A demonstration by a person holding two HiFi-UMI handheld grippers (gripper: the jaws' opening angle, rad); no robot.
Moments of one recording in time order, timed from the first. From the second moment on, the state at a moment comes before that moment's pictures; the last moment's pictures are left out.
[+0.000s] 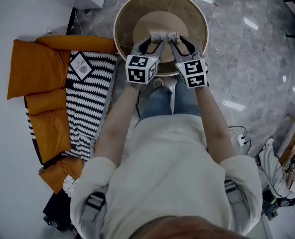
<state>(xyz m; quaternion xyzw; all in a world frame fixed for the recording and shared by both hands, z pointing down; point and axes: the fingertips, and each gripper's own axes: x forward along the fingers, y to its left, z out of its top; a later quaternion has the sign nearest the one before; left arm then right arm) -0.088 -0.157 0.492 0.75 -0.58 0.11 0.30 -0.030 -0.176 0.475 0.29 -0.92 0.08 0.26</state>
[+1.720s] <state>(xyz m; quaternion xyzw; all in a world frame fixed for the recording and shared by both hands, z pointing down) -0.066 -0.055 0.371 0.76 -0.58 0.09 0.26 -0.003 -0.073 0.354 0.28 -0.94 0.05 0.18</state>
